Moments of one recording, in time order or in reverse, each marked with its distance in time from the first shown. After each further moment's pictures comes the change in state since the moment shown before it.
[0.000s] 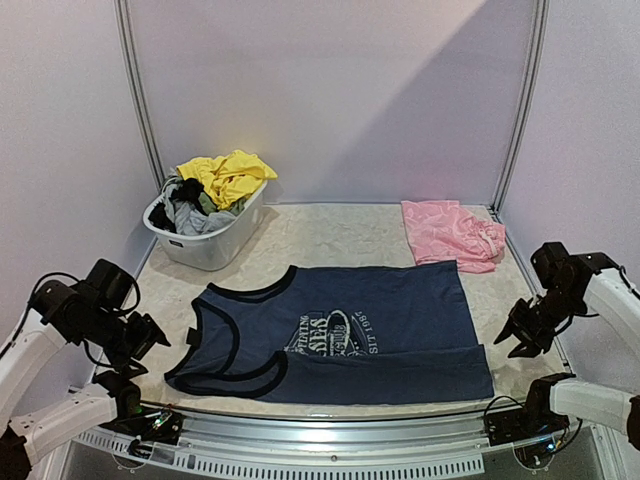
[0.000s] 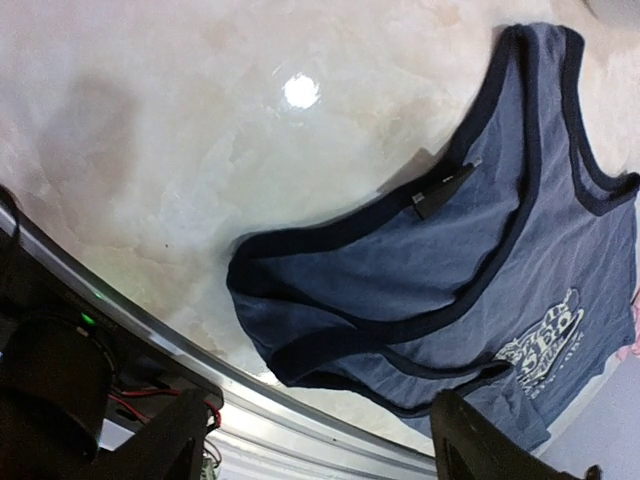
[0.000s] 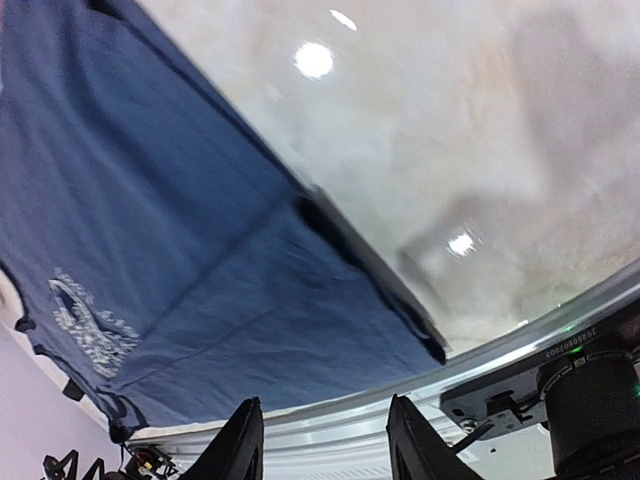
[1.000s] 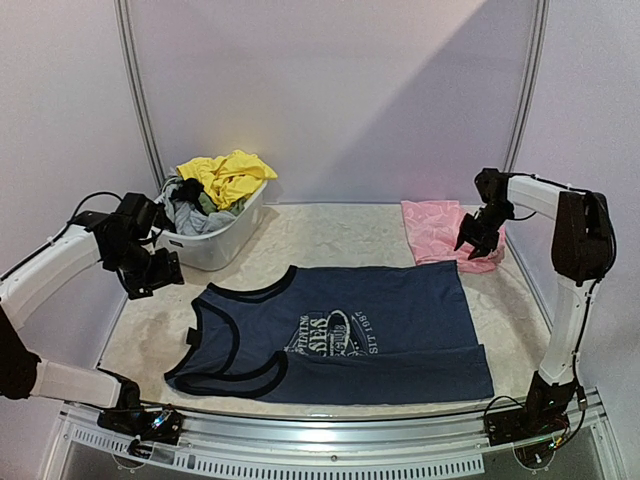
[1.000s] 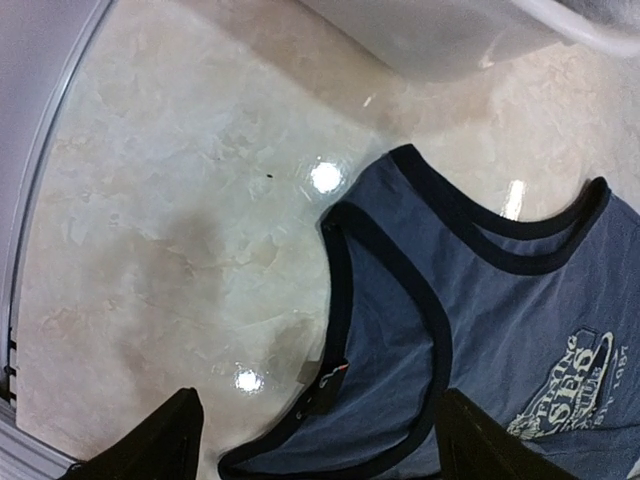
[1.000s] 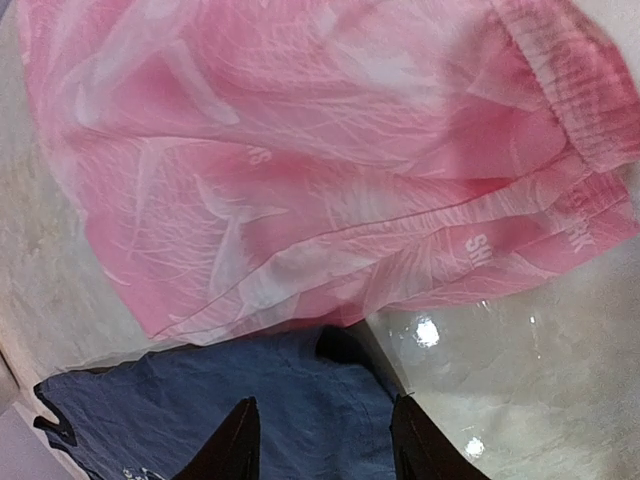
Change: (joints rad) left arm 0.121 0.553 0.340 0.296 -0.157 0.631; right arm -0.002 1.110 0.953 0.282 0.089 -0.251
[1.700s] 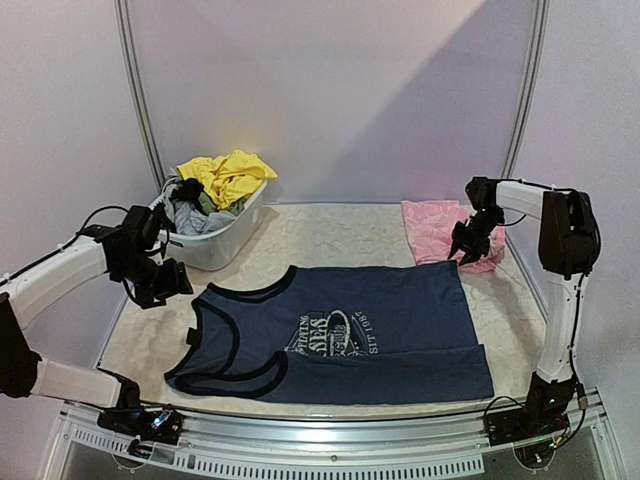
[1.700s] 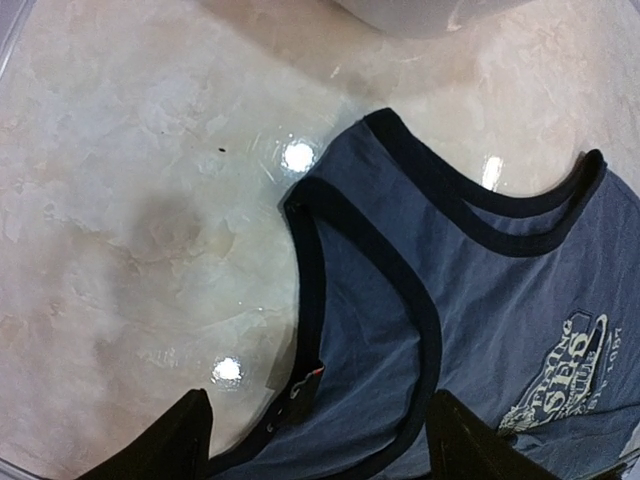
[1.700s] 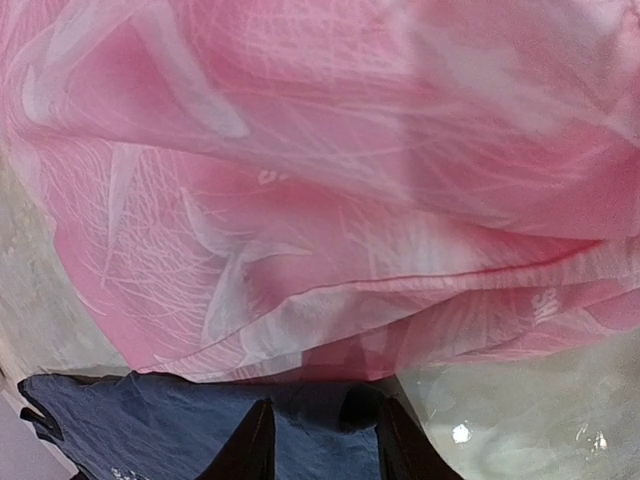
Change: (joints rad) left arm 0.003 0.006 -0.111 0.123 0.104 0.008; right arm 0.016 0.124 0.072 -0.017 -0.030 -0.039
